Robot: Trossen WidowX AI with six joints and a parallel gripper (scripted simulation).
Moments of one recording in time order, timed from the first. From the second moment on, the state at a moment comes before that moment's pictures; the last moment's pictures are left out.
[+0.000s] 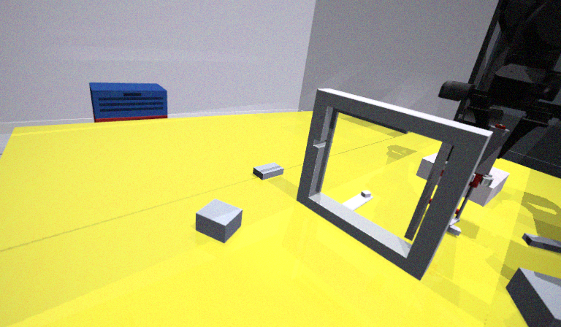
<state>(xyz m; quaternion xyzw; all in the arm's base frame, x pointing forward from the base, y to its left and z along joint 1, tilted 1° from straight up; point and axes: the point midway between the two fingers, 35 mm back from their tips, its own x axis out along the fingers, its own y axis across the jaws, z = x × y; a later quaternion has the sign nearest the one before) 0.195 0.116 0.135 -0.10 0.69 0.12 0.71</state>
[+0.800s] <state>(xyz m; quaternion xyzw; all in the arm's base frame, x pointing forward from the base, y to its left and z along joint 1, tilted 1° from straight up) 0.194 0.142 0.136 -0.04 0.69 0.06 0.72</state>
